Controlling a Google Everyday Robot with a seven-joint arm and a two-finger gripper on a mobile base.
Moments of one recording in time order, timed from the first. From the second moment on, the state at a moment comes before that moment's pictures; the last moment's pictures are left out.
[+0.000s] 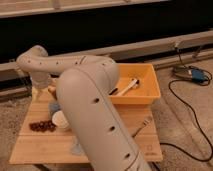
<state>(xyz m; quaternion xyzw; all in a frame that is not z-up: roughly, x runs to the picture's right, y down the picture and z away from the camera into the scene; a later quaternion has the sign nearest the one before) -0.335 0.025 0.820 -0.31 0.07 0.36 0.88</state>
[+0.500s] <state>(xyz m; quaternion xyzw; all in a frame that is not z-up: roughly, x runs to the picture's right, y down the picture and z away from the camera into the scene) -0.320 0.061 0.837 -0.35 0.11 0.37 0.85</state>
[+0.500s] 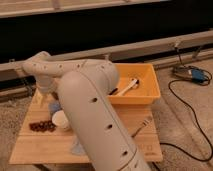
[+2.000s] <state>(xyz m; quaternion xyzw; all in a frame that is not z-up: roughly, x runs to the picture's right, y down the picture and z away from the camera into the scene) -0.332 0.106 0.898 -0.34 0.20 0.44 0.81</state>
